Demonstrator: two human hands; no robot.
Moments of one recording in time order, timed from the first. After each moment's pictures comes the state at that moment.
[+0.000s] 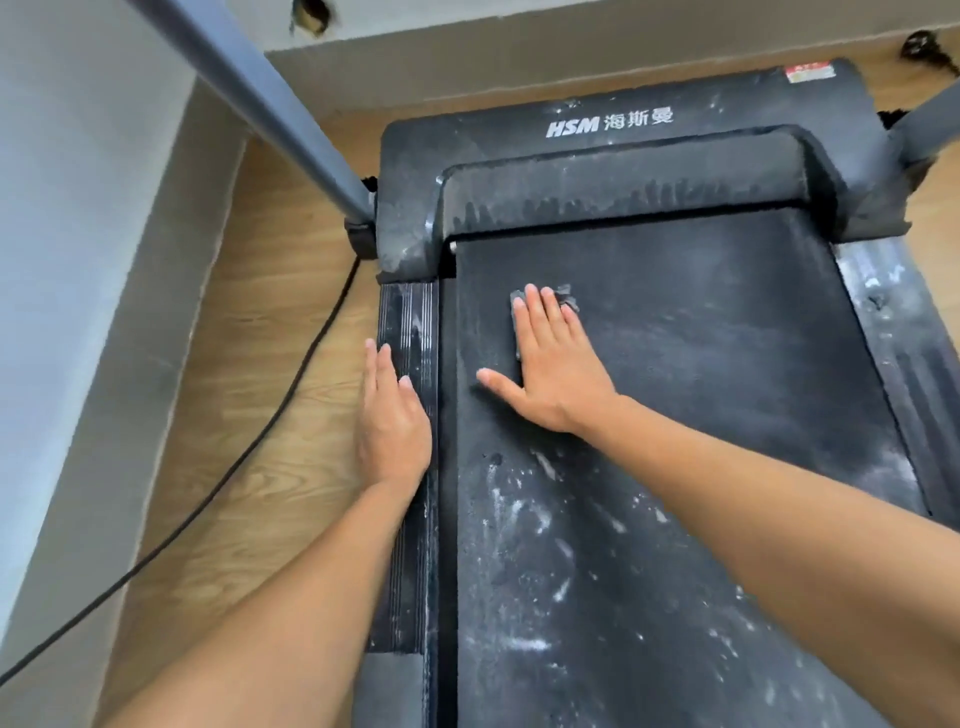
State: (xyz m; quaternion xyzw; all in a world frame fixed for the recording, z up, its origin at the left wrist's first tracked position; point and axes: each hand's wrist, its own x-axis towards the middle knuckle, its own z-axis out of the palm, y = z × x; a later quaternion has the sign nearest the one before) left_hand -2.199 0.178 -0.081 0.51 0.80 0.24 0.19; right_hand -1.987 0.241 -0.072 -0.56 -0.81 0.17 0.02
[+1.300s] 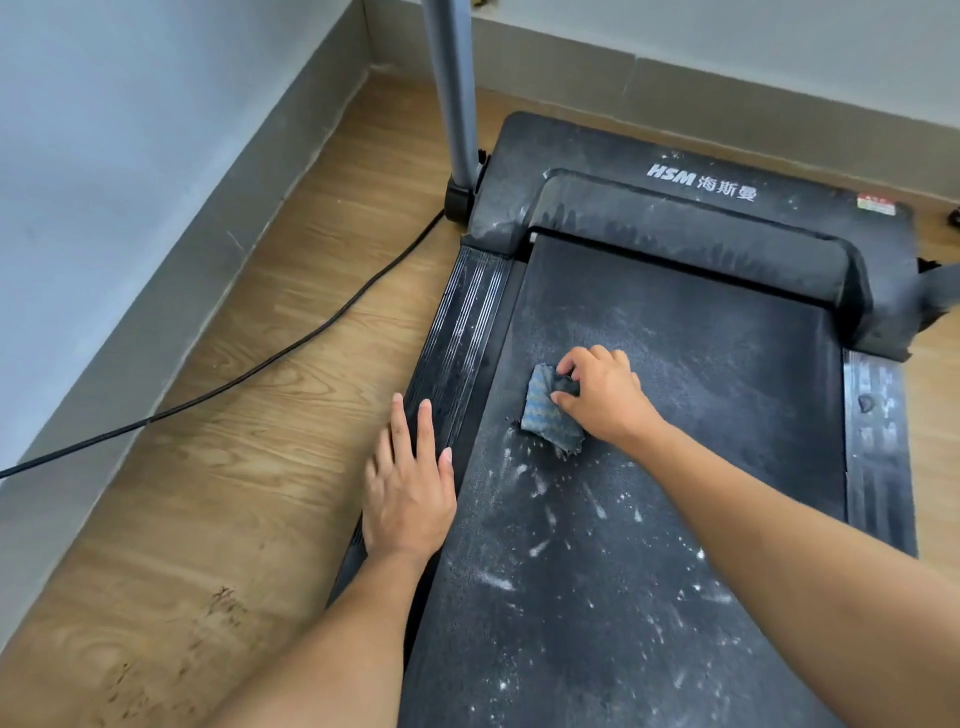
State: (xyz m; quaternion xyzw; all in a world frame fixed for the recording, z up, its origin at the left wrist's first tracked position) left_hand -2.175 0.026 -0.083 0.55 0.83 0.06 0.08; right_hand -1.971 0.214 -0.030 -0.57 -0.79 0.25 -0.03
